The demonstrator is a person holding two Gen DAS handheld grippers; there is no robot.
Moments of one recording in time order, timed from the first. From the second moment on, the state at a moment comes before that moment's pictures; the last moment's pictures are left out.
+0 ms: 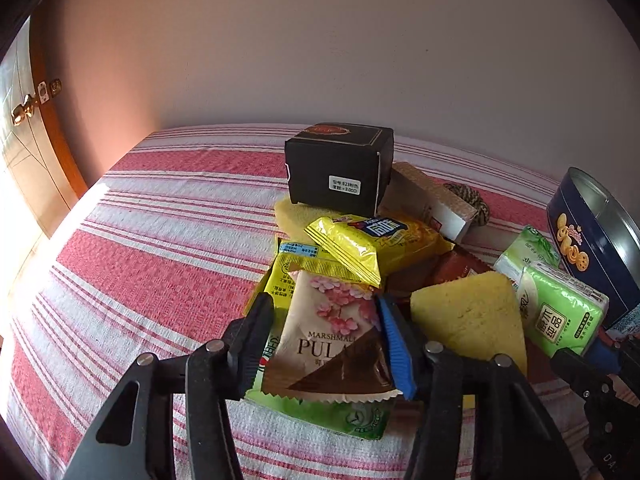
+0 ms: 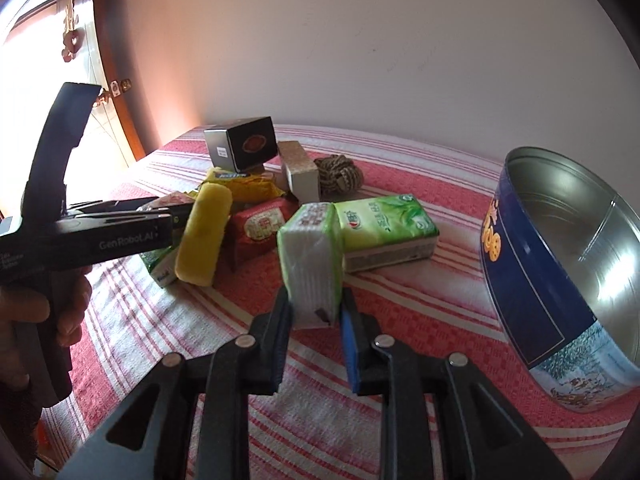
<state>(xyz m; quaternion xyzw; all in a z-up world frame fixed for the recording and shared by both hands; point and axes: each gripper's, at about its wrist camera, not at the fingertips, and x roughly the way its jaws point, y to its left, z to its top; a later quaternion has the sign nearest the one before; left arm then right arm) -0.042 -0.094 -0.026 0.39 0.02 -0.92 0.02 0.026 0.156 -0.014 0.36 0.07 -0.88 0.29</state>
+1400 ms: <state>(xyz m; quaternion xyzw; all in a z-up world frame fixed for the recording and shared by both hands) 0.003 -0.114 -0.014 0.33 0.03 -0.94 -0.01 0.042 0.206 0.027 0.28 0.02 -0.92 0.27</state>
